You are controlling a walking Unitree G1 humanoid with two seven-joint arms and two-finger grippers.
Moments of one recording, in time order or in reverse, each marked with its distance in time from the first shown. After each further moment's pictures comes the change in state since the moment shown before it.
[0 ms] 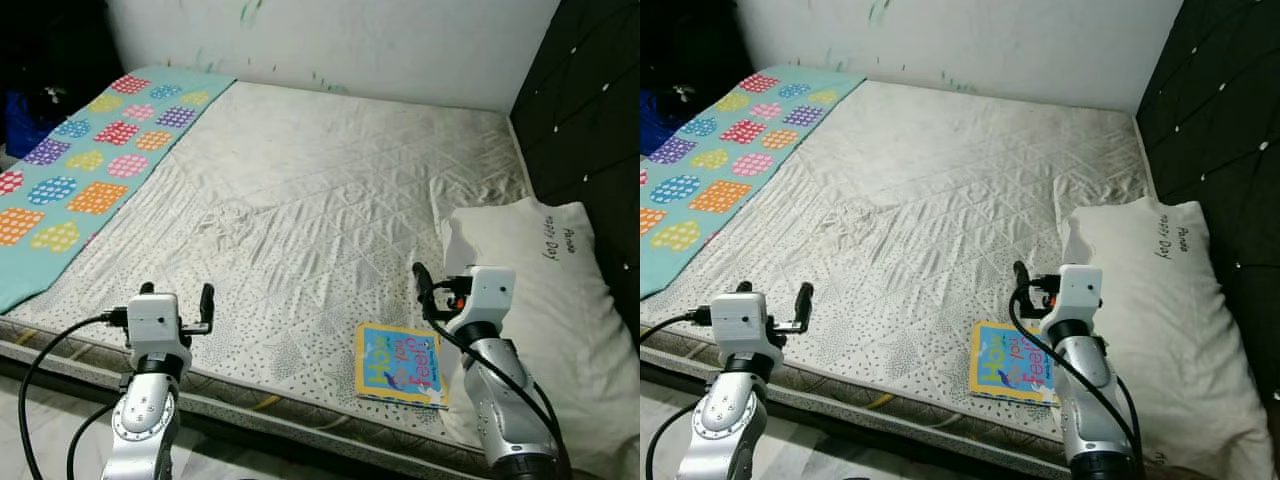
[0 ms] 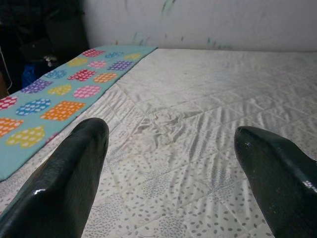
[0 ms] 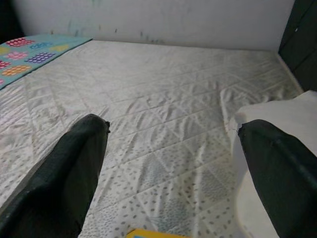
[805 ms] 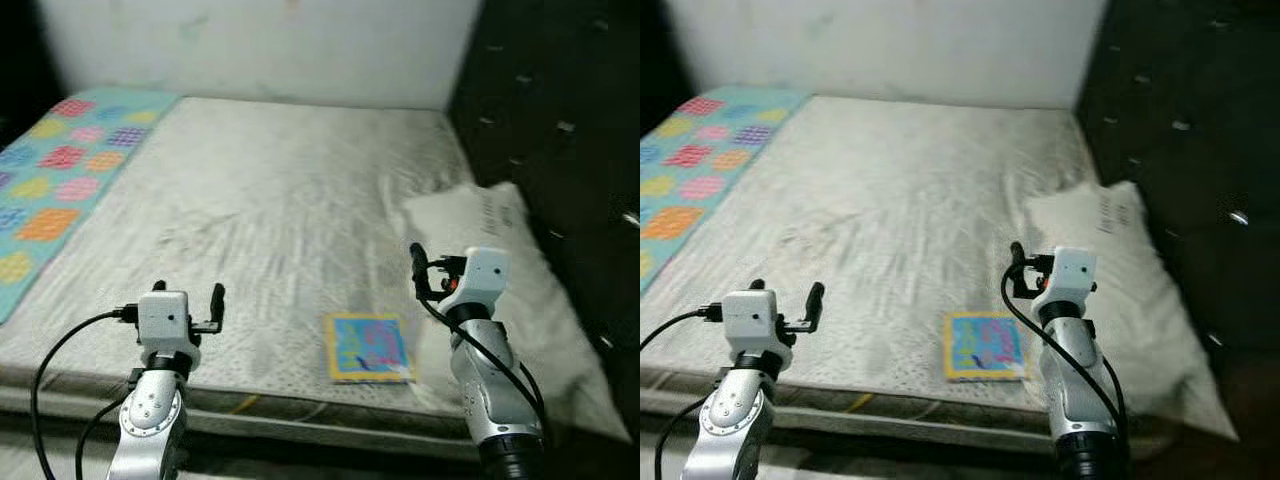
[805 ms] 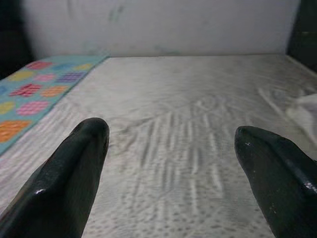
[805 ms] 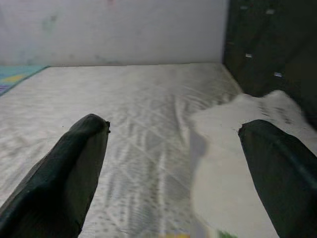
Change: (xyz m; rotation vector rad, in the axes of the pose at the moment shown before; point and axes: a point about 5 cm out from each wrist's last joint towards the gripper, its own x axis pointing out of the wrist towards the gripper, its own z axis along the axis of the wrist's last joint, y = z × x) left arm 0.003 -0.010 0.002 -0.020 0.005 -0.051; right arm 0.014 0.015 0.015 0.030 -0.044 -0.040
